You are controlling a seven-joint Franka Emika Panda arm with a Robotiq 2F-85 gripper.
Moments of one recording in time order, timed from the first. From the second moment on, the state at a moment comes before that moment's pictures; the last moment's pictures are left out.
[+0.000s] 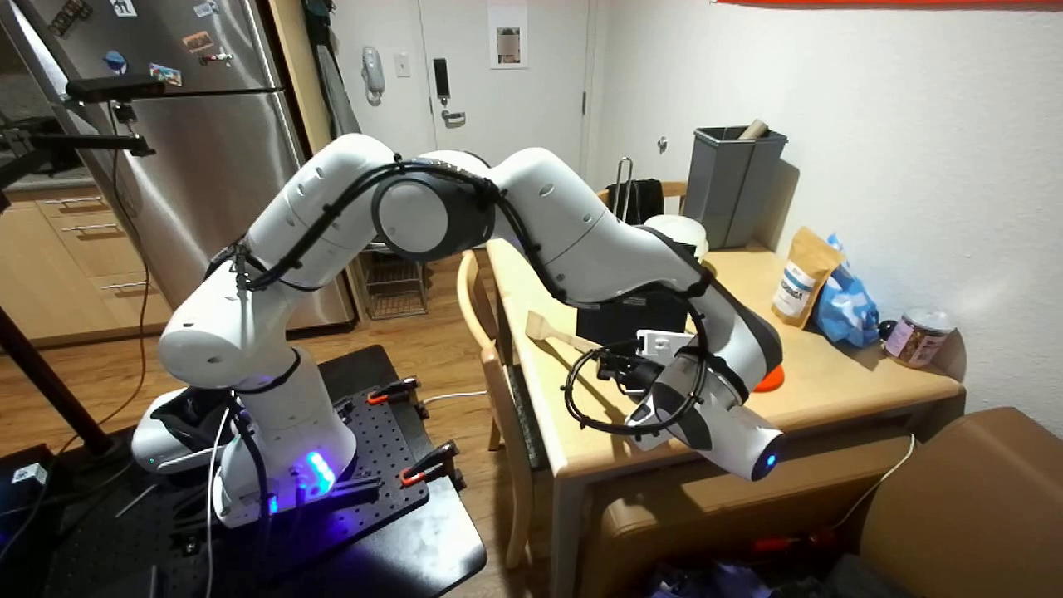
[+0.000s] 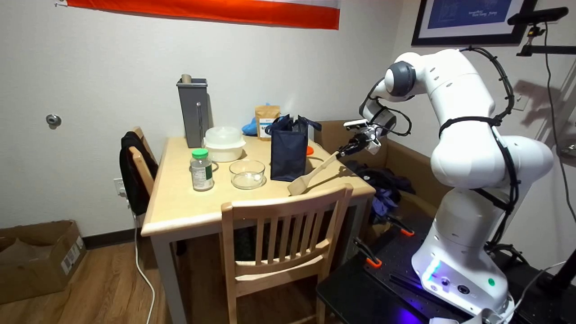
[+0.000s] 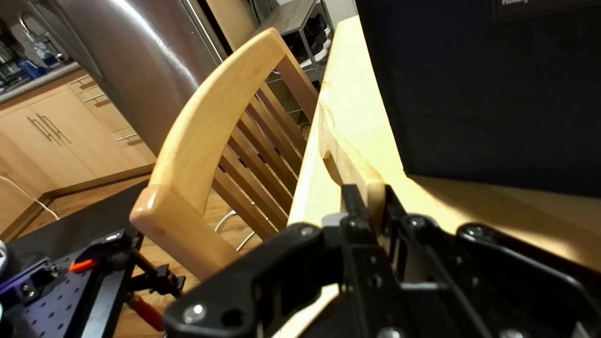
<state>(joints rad) -0.49 0.84 -0.32 -1.58 1.04 1.27 0.88</state>
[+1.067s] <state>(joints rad) -0.46 0.75 -0.36 -1.54 0.96 1.27 1.00</state>
